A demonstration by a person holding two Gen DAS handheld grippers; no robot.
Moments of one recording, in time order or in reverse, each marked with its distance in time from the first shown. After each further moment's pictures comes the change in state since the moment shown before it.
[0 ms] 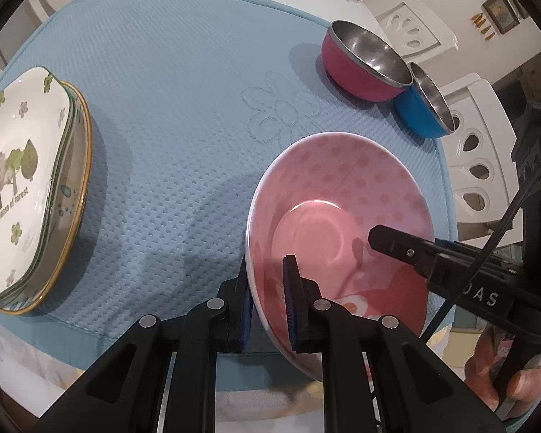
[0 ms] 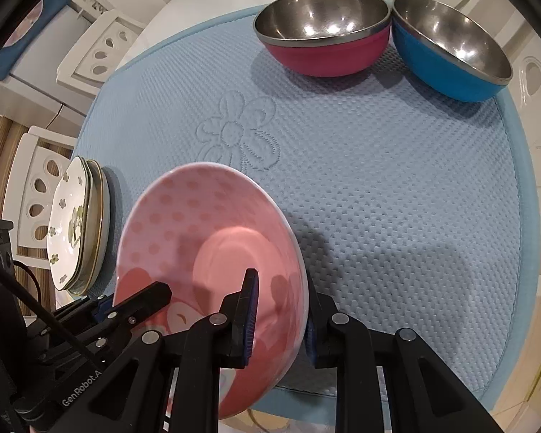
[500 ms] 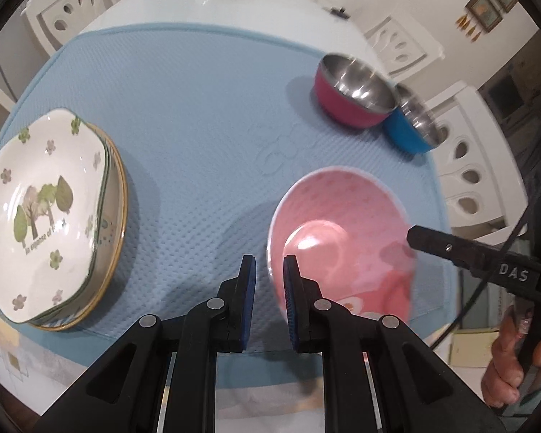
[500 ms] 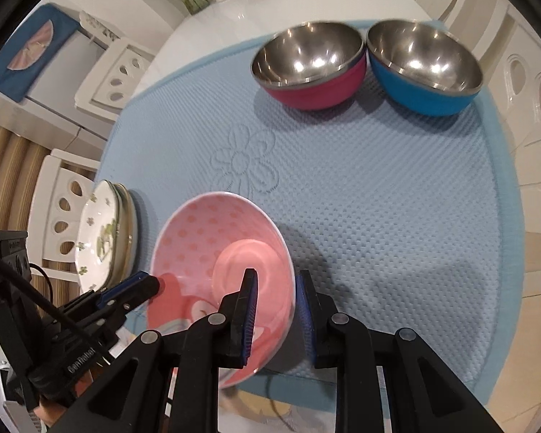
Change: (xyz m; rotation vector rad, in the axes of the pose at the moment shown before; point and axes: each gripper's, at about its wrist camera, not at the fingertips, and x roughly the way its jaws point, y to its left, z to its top) left arm -0.043 0.006 0.005 0.053 -0.102 -0.002; right arm -0.048 -0.023 -0.005 0.022 -0.081 0.082
